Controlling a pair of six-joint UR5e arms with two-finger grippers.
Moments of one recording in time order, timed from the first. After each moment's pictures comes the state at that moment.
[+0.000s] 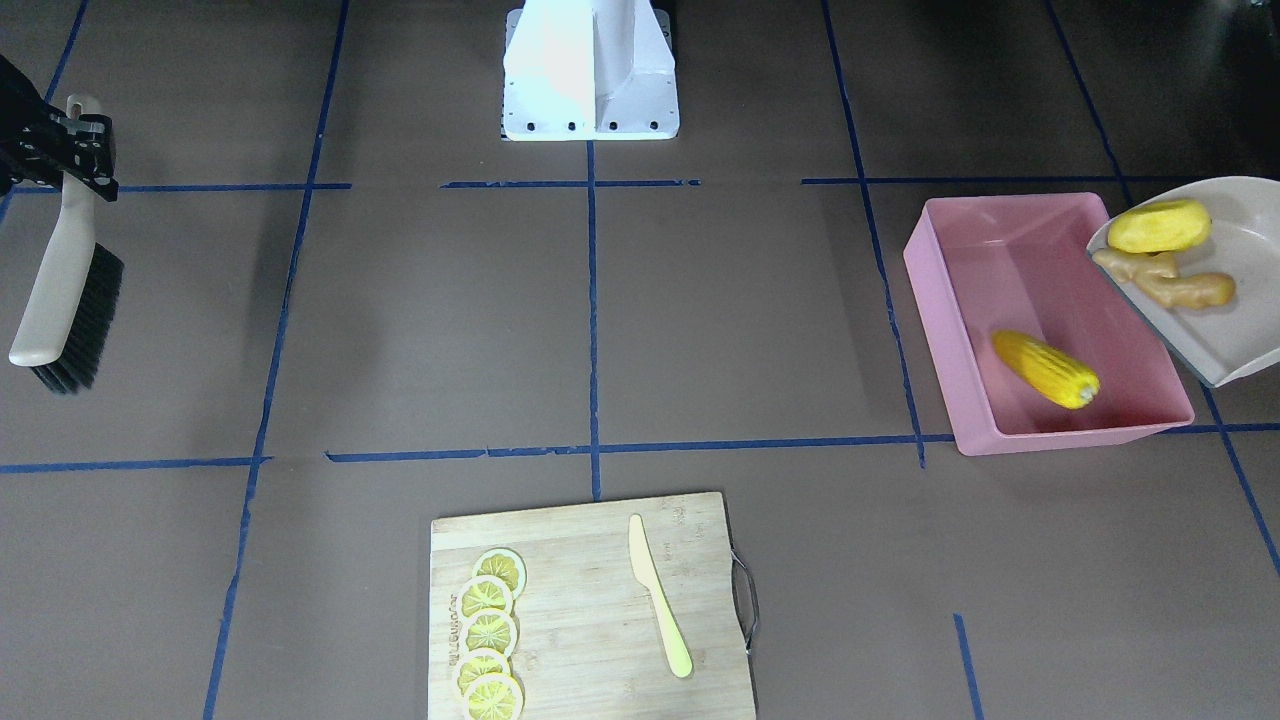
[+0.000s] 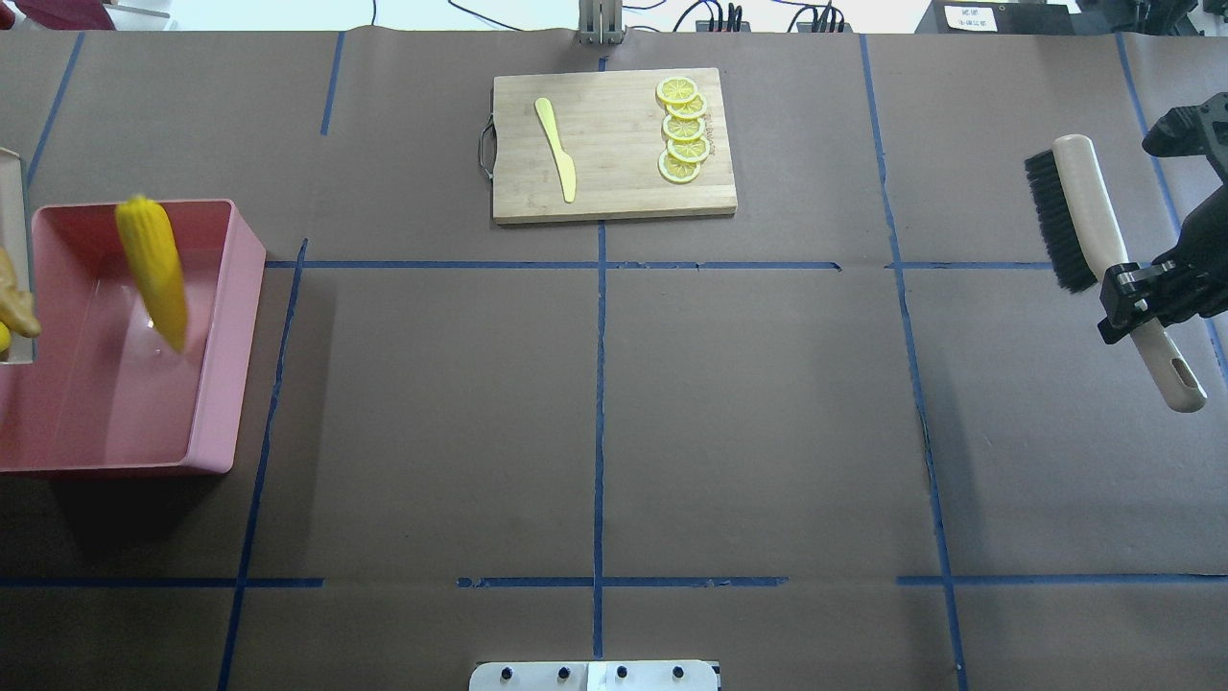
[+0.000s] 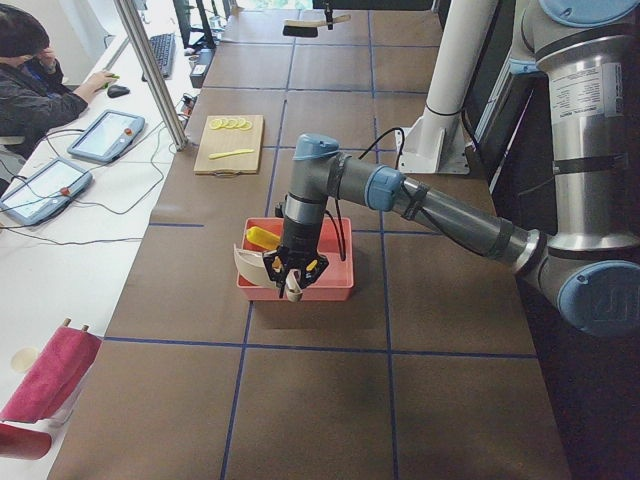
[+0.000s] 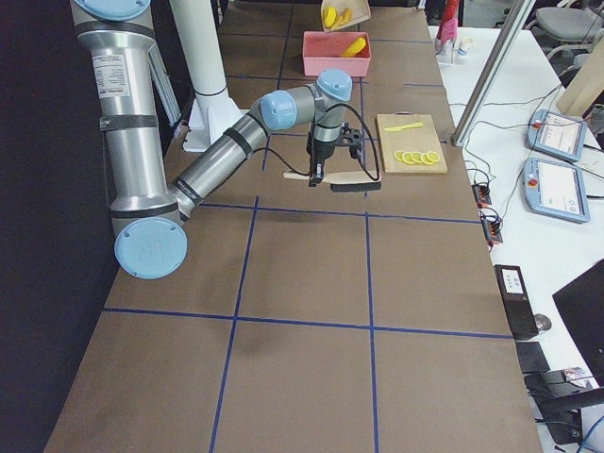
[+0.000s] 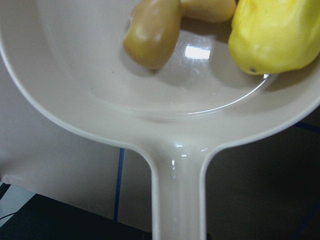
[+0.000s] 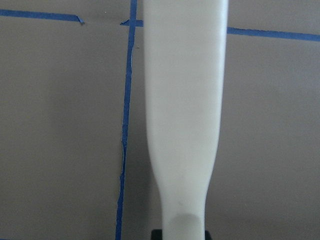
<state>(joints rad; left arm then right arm) -1.33 -1.41 -2.14 -1.42 -1.74 1.02 1.09 -1.46 2.22 -2.05 2.29 0.47</state>
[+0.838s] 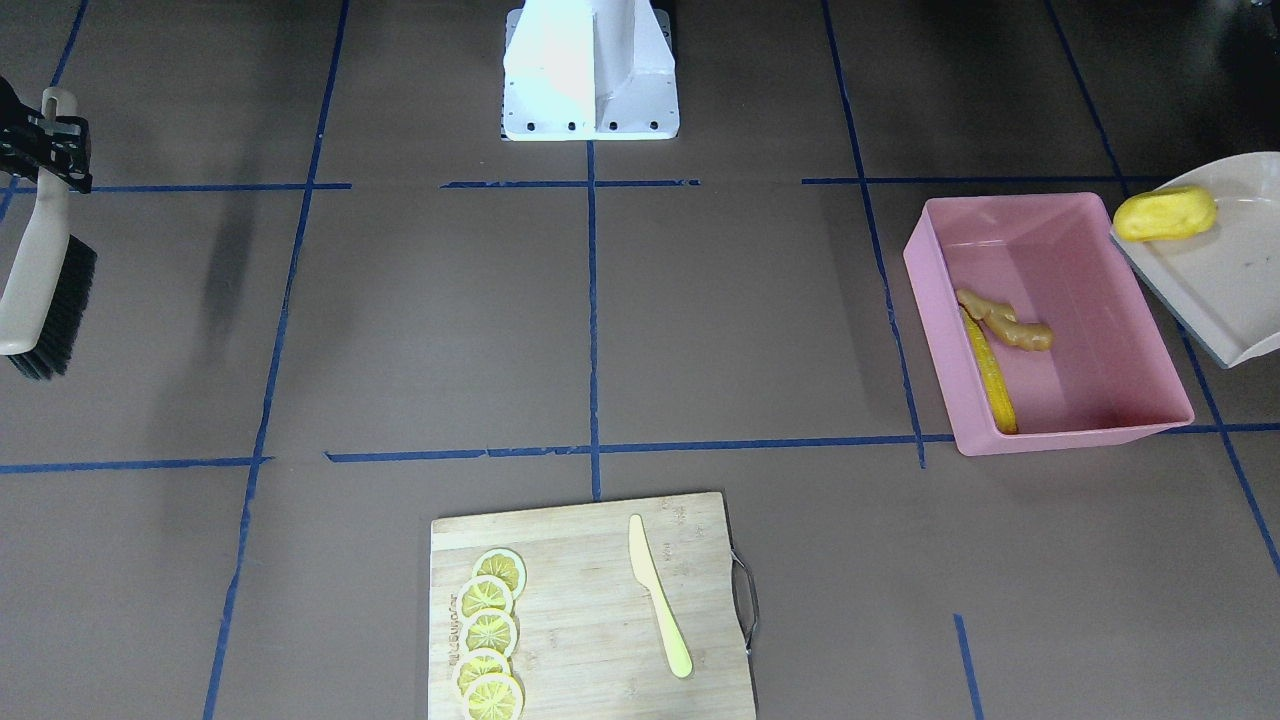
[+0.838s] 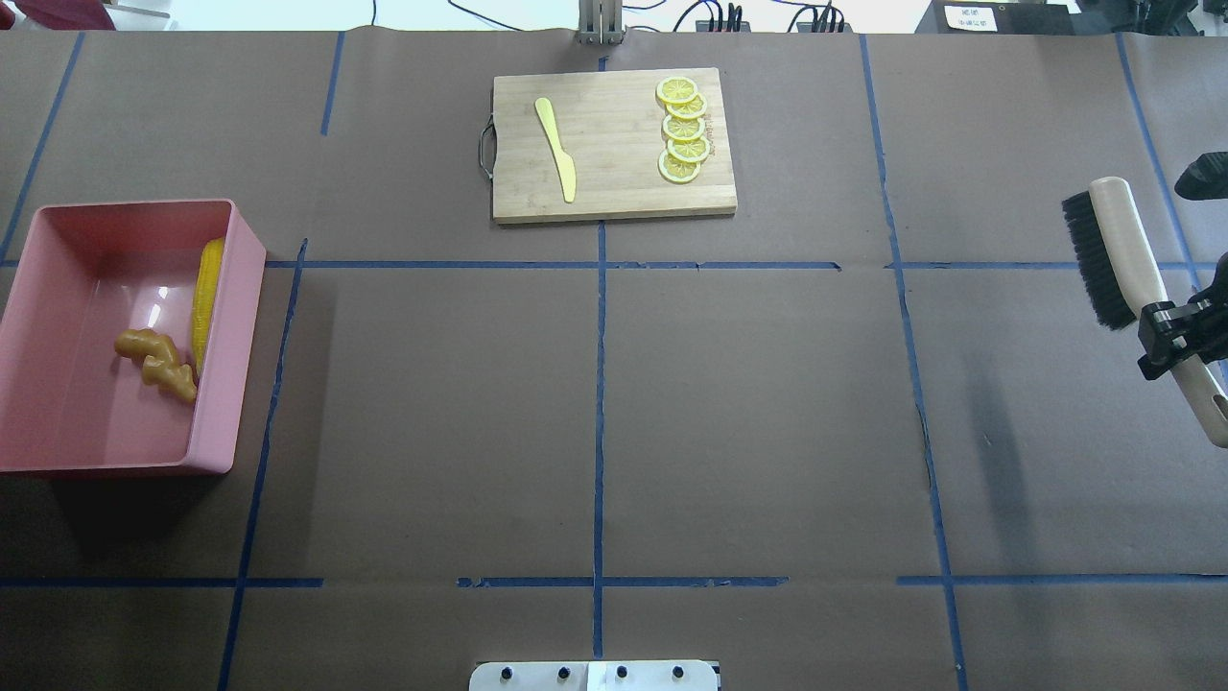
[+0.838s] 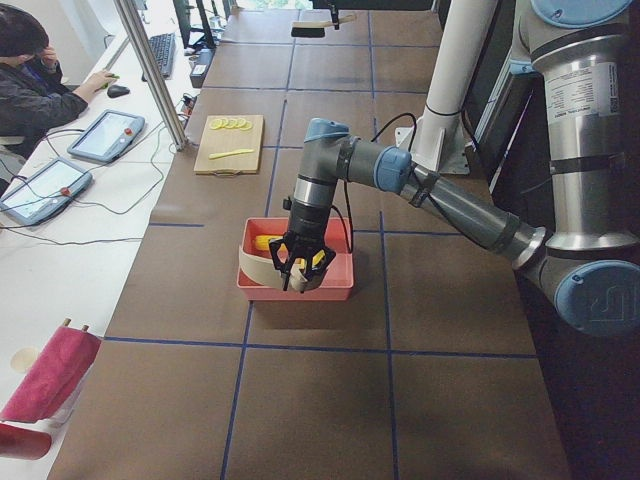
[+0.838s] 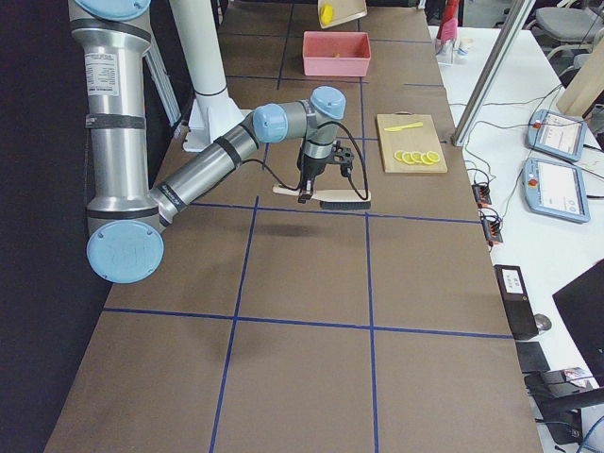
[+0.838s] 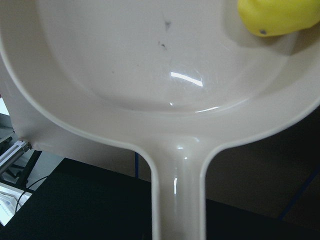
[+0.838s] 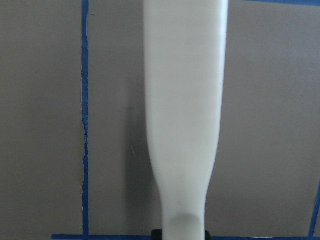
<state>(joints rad) -1.28 -1.40 -2.23 -1.31 -1.60 1.03 1.08 -1.56 2.23 -2.04 2.27 0.45</state>
